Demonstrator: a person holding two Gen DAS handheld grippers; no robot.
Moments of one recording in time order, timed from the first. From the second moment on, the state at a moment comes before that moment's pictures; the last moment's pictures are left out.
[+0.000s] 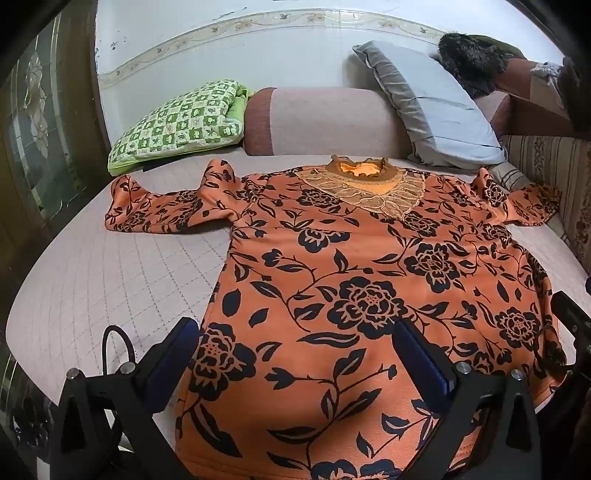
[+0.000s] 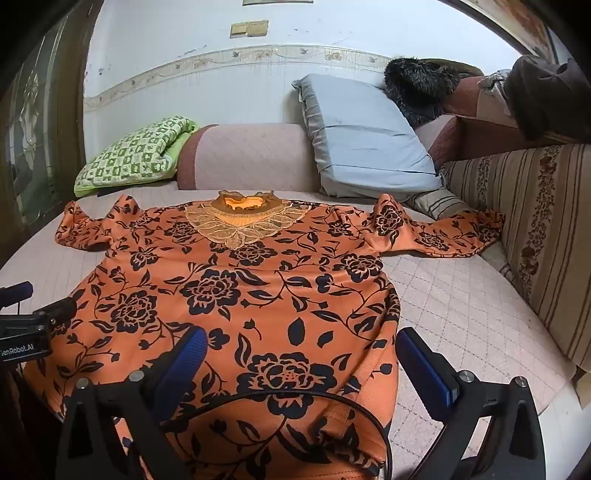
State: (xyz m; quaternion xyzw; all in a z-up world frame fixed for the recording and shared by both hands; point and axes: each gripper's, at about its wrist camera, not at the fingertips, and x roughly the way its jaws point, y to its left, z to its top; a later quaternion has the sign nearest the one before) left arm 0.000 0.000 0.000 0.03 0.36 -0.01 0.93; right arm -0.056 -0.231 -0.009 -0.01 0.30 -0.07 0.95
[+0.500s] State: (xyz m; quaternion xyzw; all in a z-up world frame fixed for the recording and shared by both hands) left arm -0.001 0.004 -0.003 0.03 0.36 -0.01 0.93; right arm -0.056 -0.230 -0.010 -0.01 0.30 -0.07 0.95
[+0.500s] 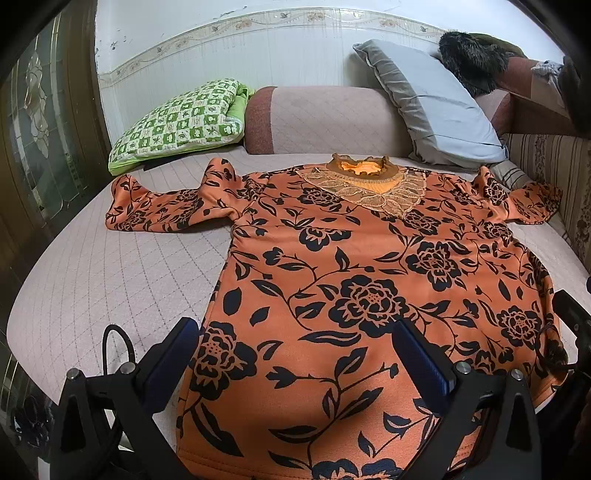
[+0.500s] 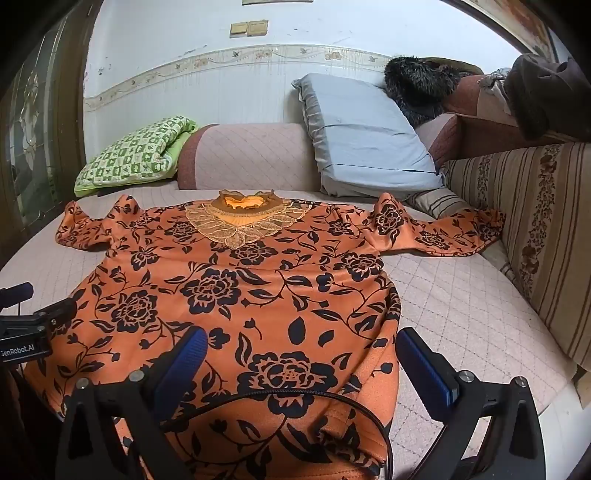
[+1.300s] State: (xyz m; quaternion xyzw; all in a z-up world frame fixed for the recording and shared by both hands) left arm 0.001 0.001 -0.004 0.03 0.36 -0.02 0.93; right arm -0.057 -0.231 -0.011 -0.01 0.31 -0.07 0.95
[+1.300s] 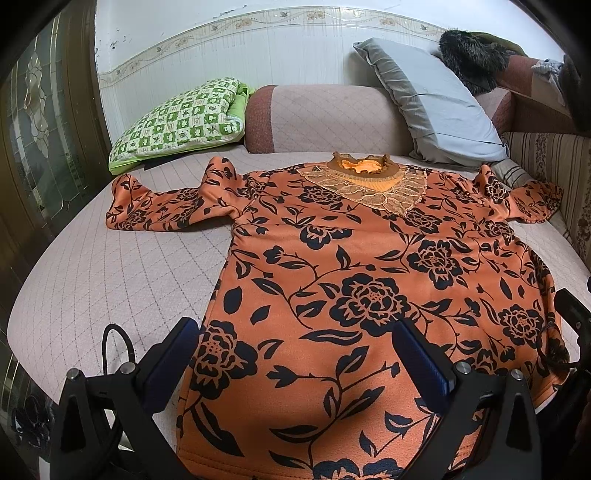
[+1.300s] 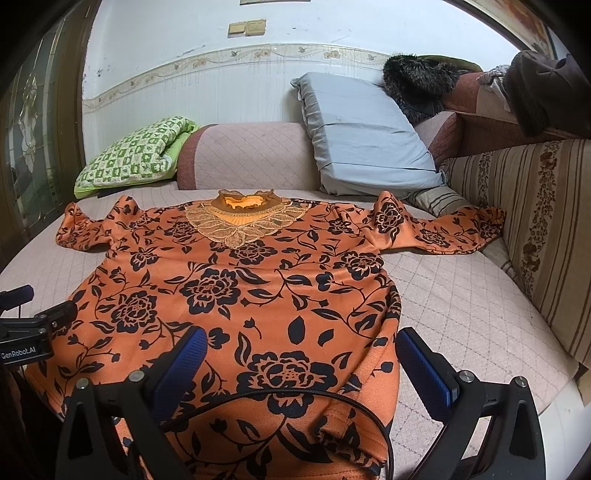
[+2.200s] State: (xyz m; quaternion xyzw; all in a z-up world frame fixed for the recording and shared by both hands) left arm 0.025 -0.002 -0.030 0.03 0.41 0.00 0.91; right arm 0.038 -0.471 -0.021 0.37 0.33 -0.09 0.87
